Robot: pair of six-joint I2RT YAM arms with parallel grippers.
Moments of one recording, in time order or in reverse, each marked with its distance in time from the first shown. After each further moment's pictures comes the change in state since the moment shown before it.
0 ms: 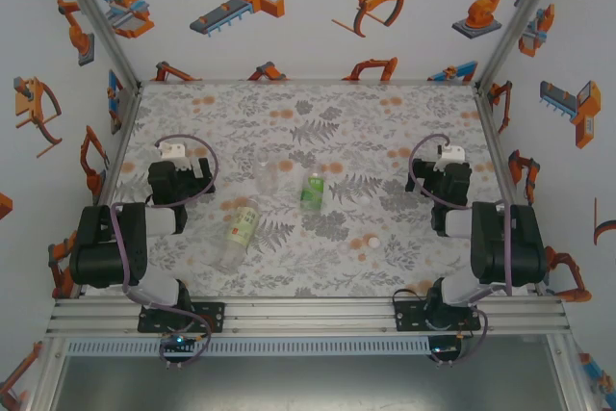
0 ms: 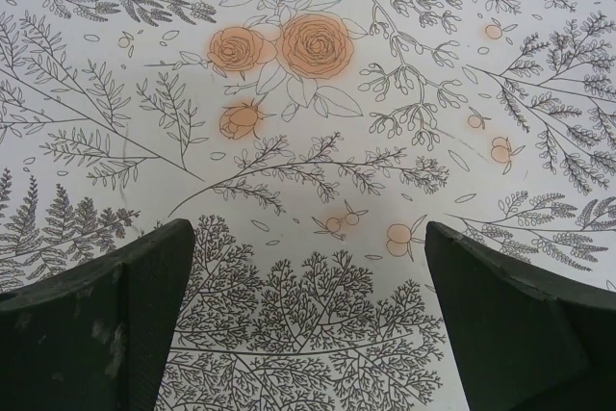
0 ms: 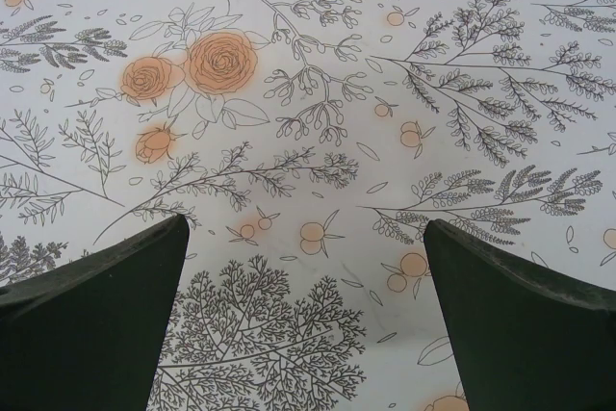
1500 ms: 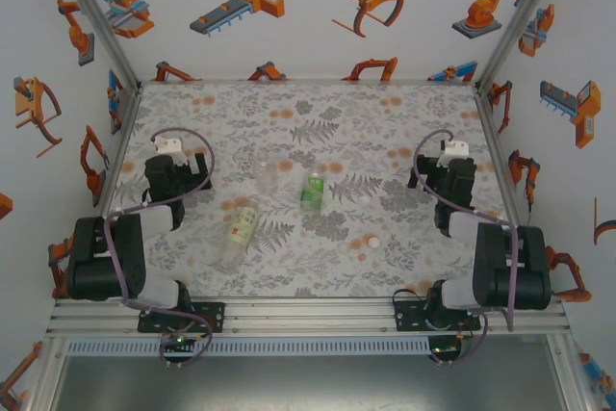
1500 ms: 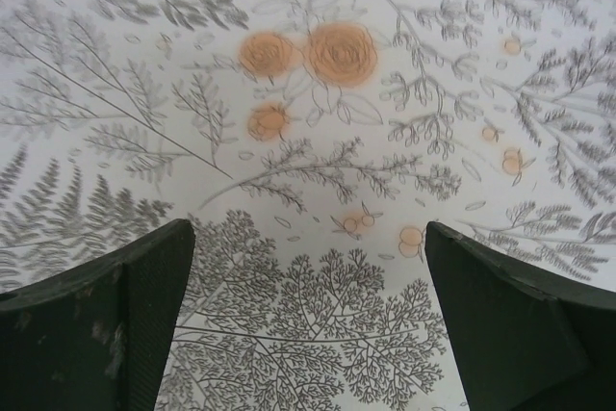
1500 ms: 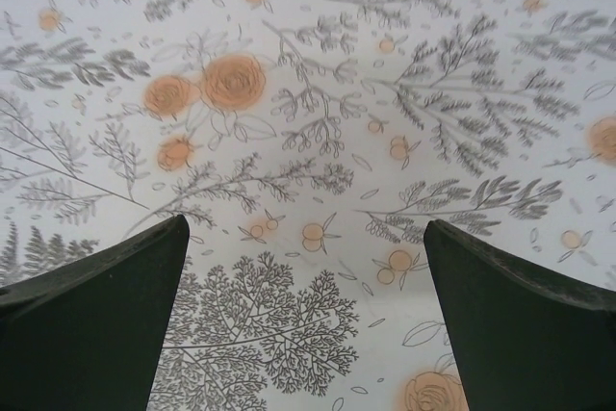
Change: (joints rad) left arm 0.000 -0.107 0.068 -0.199 -0.073 -0.011; right arm 0.006 -0.172 0.039 -0.193 0.000 -0.016
